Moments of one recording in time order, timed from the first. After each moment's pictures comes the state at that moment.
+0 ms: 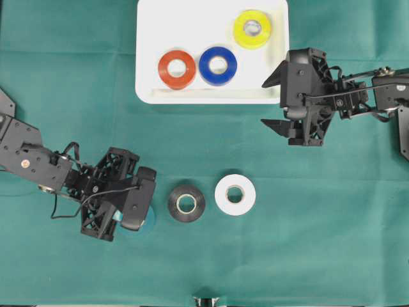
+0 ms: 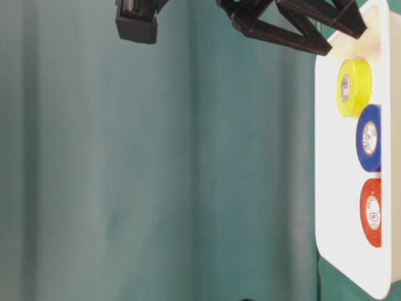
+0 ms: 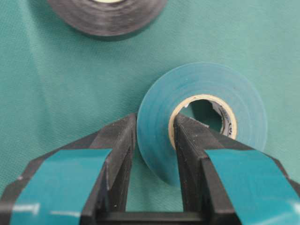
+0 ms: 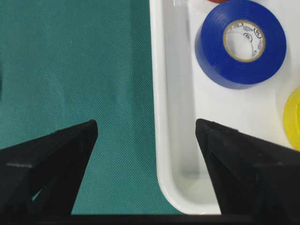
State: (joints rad) left arm -0.39 0.03 0.78 -0.02 0.17 -0.10; right arm -0.05 -0.22 0.87 -0.50 0.15 0.58
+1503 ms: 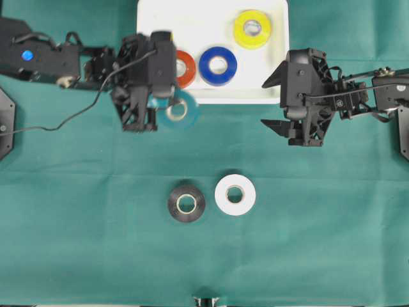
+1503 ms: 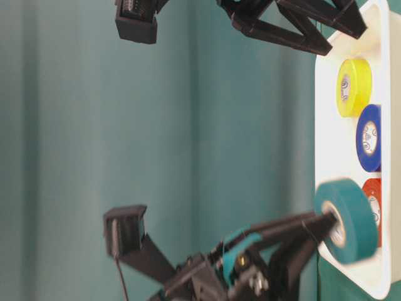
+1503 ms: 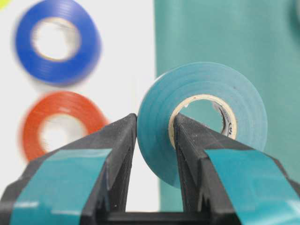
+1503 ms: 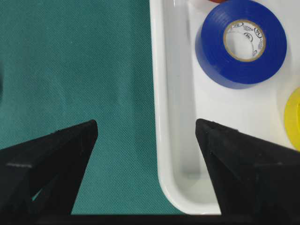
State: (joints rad) left arm 0.14 -0.08 0.64 -0.02 0.25 0.16; right arm -0.04 -0.22 0.87 -0.50 0.15 0.59
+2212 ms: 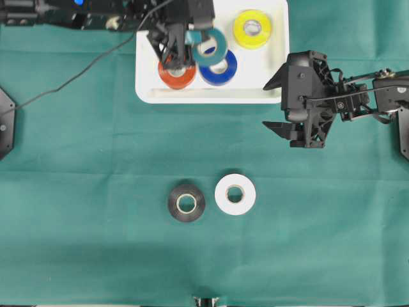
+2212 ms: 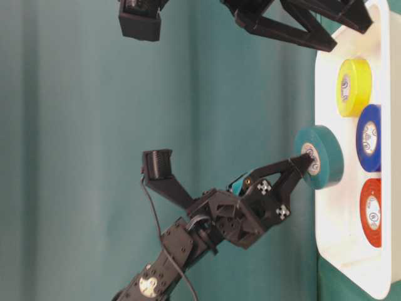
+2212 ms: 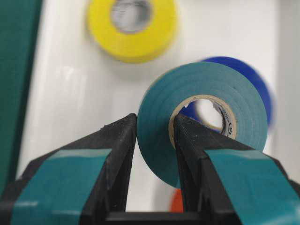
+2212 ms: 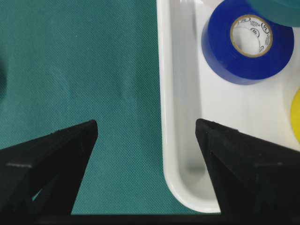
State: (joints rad) left arm 0.37 0.15 0.42 -0.02 0.21 0.29; right arm -0.04 -0.22 0.88 -0.50 0.15 0.59
